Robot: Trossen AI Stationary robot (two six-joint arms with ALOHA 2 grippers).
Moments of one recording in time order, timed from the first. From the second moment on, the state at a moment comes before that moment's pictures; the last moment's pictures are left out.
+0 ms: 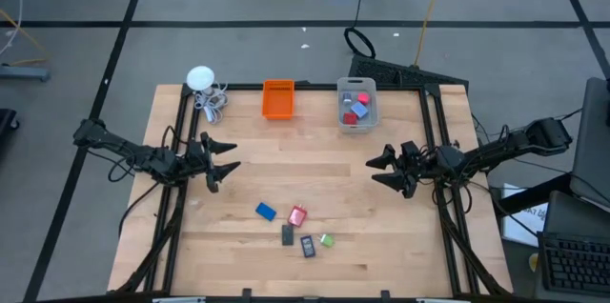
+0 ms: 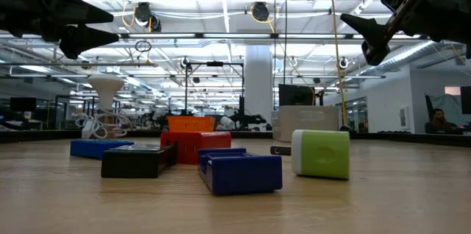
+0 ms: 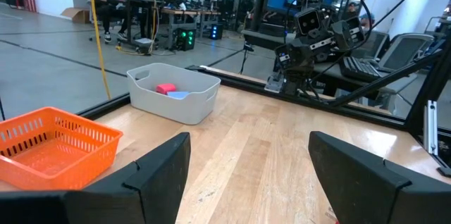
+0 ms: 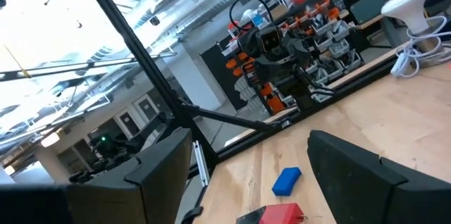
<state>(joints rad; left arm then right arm) -0.39 0.24 0.08 0.15 -0.66 -0.19 0.17 0.89 0.02 1.10 0.05 0.58</state>
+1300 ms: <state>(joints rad) -0.39 0.24 0.08 0.15 -0.66 -0.19 0.16 0.89 0.02 1.07 0.05 0.14</state>
